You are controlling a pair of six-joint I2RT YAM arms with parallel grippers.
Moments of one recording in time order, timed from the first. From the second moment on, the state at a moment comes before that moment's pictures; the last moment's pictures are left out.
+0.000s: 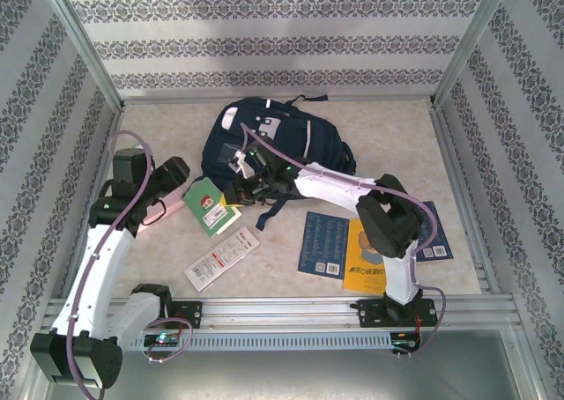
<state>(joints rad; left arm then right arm) -0.02 0.94 0.95 -0.67 0.09 -0.62 0.78 1.96 1.45 -0.28 -0.81 0.70</state>
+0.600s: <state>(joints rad) -0.02 1.31 1.10 -0.46 0.68 -0.44 0.57 1.68 1.39 -0.34 -0.98 0.54</state>
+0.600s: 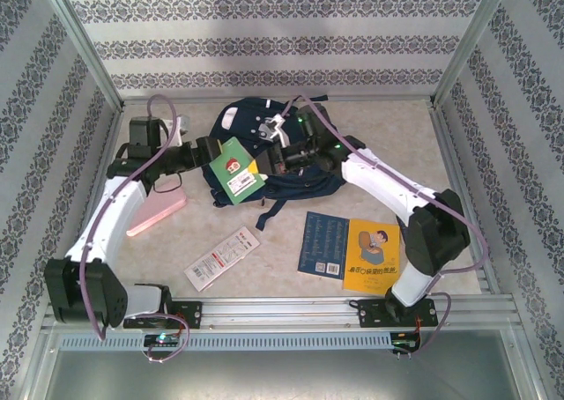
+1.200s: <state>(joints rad) -0.04 1.33 0.98 0.17 1.01 -0.80 0.48 1.60 1.28 -0.12 -1.10 0.65</state>
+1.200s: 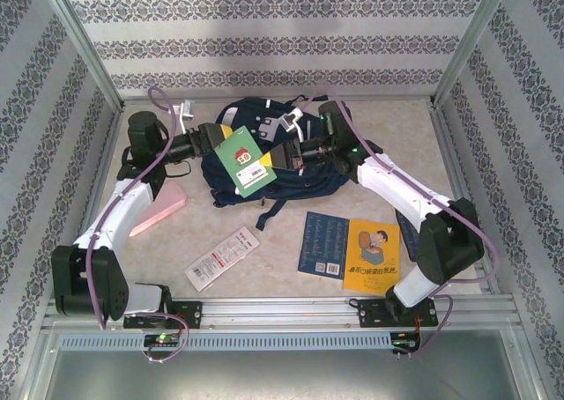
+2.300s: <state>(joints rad) -0.14 1.19 0.90 0.33 0.63 -1.14 0.50 1.41 1.02 0.12 -0.67 0.93</state>
